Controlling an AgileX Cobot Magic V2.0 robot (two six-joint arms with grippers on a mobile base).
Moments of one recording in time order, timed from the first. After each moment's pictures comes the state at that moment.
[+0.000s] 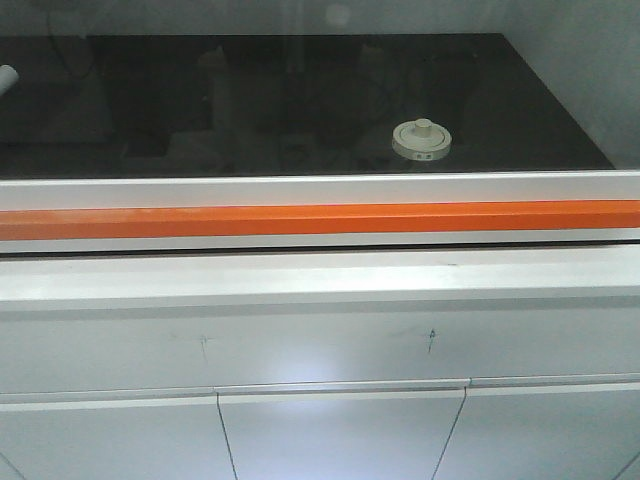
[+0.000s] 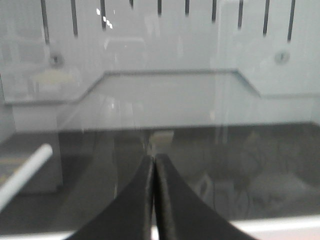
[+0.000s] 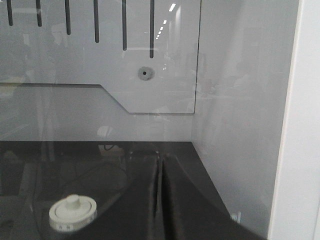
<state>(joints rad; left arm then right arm) -0.02 0.78 -0.54 0.04 -0.21 -0.04 -0.05 0.82 -0.59 -0.07 -0.28 0.00</state>
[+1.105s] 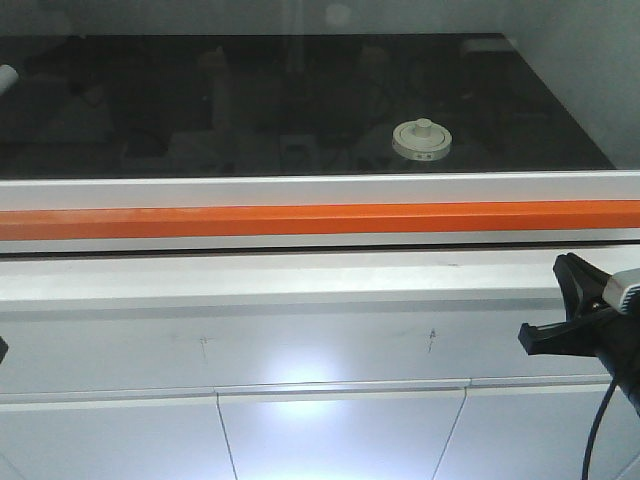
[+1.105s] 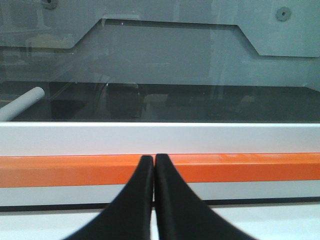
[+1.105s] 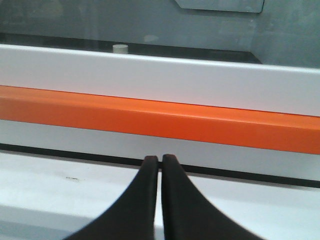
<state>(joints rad) -0.02 0.76 -0.19 0.04 -0.50 -0.09 0.02 1.36 -0.19 -0.17 -1.00 0.01</state>
